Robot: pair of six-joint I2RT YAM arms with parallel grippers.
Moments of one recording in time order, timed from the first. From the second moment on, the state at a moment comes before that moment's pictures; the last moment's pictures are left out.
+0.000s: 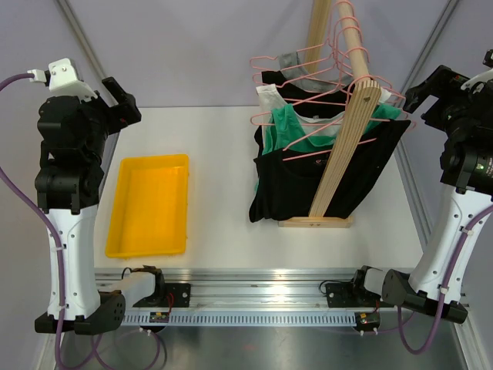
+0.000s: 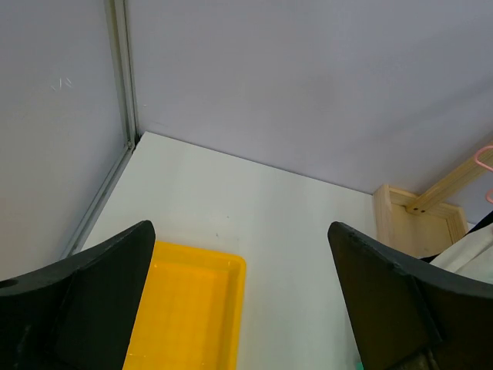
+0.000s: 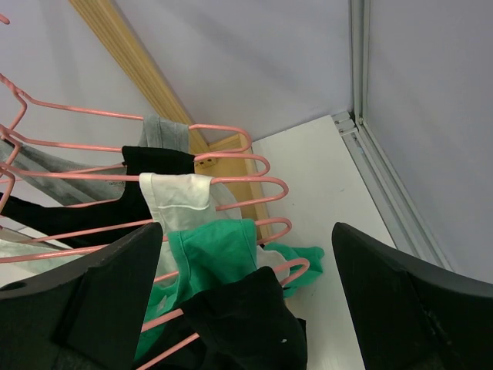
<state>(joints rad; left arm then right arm) -0.04 1.12 1.77 -0.74 -0.17 -0.26 -0.31 1.24 1.93 -0.85 -0.16 0.27</state>
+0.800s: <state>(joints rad) -0.14 1.26 1.89 -0.76 0.36 -0.20 -0.29 1.24 1.91 -0.84 -0.19 0.25</state>
